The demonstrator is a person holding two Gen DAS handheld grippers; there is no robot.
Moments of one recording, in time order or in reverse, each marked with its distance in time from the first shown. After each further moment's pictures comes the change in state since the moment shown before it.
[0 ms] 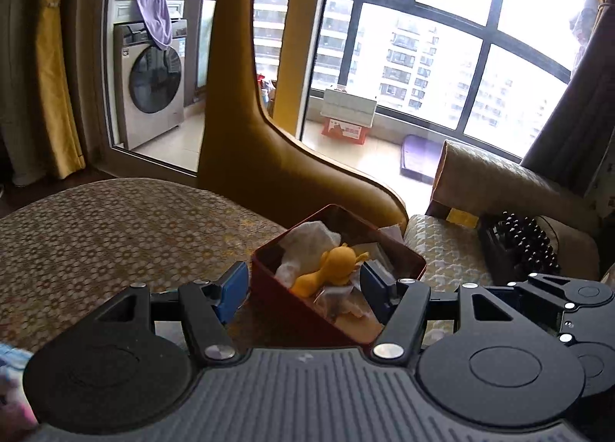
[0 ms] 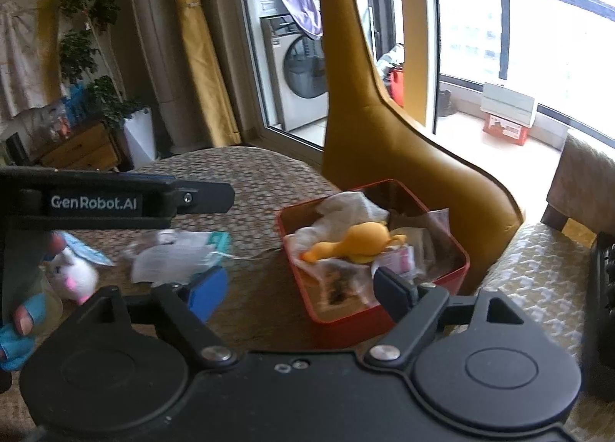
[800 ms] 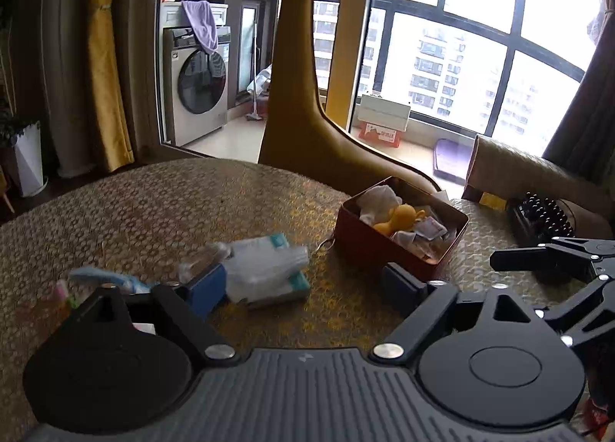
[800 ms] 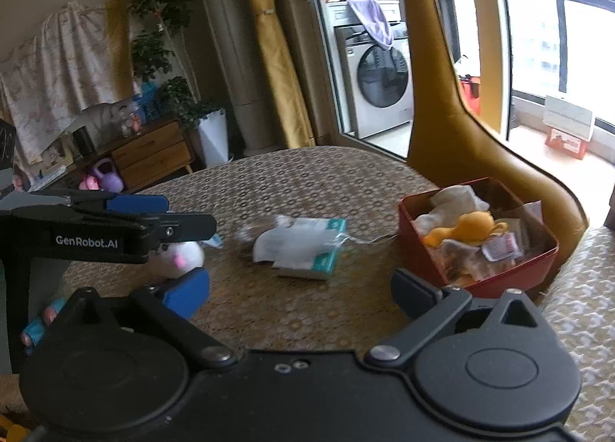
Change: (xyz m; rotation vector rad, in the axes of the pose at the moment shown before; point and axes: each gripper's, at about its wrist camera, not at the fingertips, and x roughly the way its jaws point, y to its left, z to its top) left arm -0.108 0.077 -0.073 -0.020 -0.031 0.092; right arm -0.033 0.085 -0.034 -0.054 -0.027 0.190
